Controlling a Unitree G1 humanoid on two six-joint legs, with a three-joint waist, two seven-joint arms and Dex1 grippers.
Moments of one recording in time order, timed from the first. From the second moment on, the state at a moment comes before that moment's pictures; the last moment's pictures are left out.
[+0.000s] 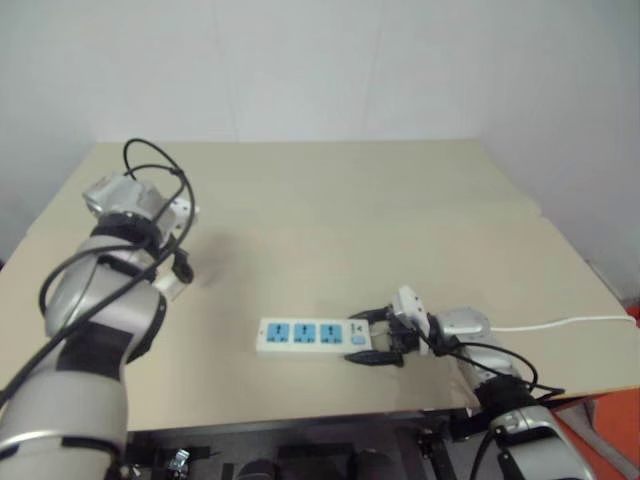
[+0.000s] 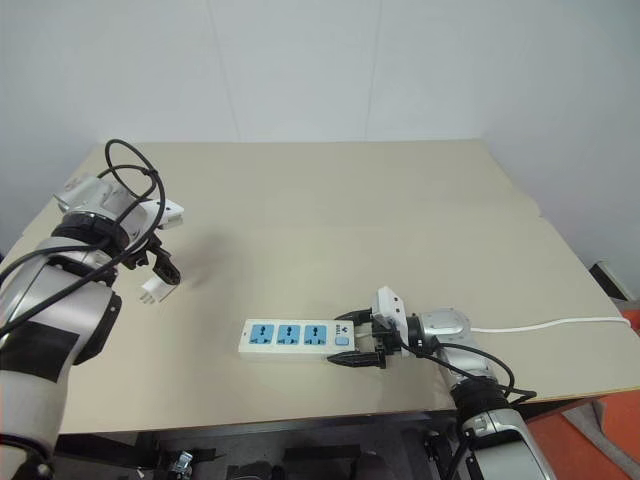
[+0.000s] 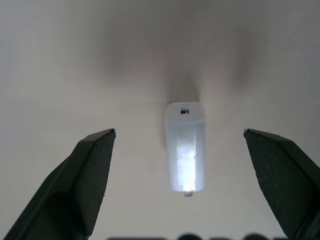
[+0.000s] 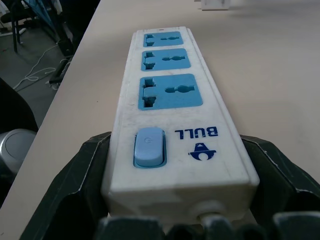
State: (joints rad) left arm -1.41 0.62 -0.52 1.23 0.46 0.92 -1.22; right arm -0.52 -0.40 0.15 0.48 0.26 -0.10 1.44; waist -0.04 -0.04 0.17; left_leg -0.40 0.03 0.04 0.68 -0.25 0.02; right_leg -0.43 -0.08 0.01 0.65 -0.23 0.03
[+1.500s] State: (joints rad) left arm -1.37 0.56 -0.36 1.28 0.39 0.92 -1.00; right arm -0.44 -0.43 0.15 0.36 0.28 -0.03 1.39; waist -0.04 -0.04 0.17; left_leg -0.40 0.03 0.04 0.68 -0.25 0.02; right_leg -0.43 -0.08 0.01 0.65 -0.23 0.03
